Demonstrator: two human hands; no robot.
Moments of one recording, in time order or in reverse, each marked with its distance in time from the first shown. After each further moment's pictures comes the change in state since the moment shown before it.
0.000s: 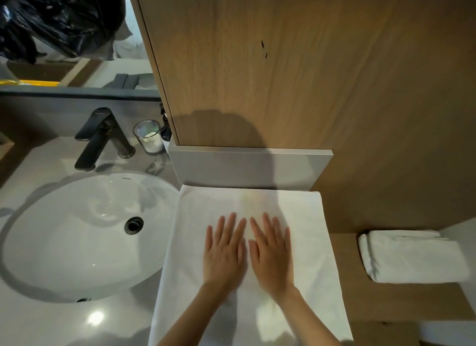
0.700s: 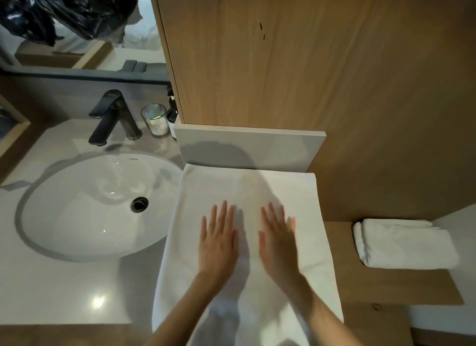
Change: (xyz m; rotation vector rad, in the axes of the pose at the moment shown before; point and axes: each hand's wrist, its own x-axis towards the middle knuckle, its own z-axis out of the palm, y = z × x) left_hand -0.049 0.002 -0.012 -0.046 0.090 -0.041; right_hand -0.038 0.007 -0.016 -0.142 0.122 0.044
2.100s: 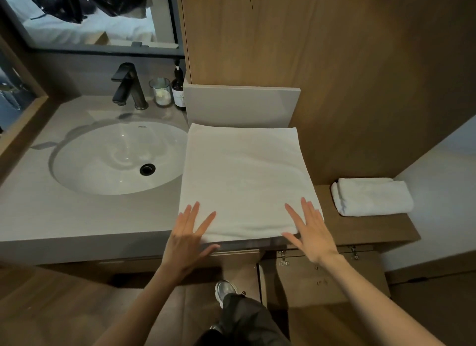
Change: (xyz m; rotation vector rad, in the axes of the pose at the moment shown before) left_hand -0.169 -0.098 -0.022 0.287 -0.193 0.280; right_hand -0.180 0.062 -0.046 -0.251 -0.343 0.033
